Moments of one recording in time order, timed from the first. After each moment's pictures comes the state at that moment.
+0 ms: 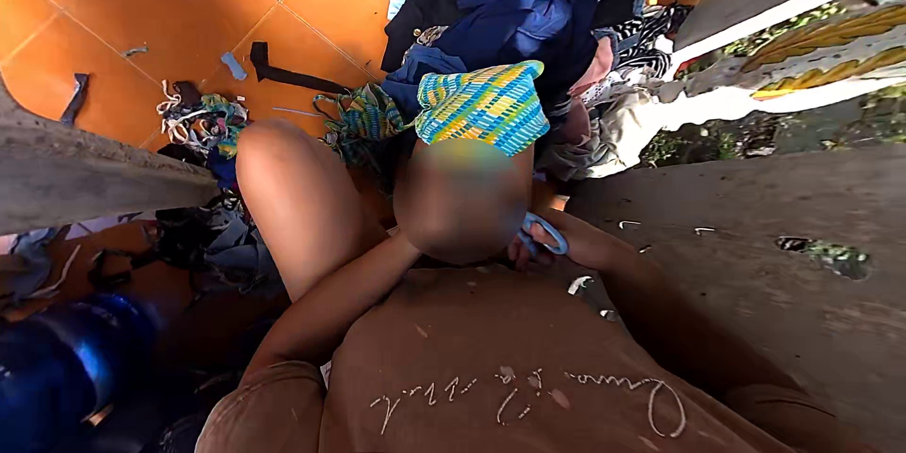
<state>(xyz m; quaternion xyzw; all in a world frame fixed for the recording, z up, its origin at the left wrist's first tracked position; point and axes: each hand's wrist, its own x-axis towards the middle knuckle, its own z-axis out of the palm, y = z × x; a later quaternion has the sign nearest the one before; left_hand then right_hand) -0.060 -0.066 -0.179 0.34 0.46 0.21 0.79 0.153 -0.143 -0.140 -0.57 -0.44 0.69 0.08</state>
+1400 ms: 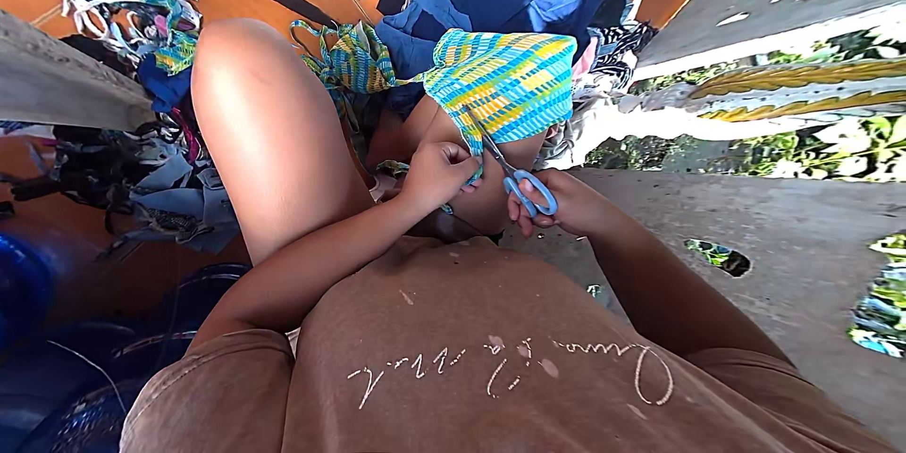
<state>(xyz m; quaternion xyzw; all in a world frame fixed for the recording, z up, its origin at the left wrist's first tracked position) -0.067 -0.066 -0.182 0.36 0.43 0.19 0.81 0.147 -0.113 -0.122 -0.62 -0.40 0.67 0.06</state>
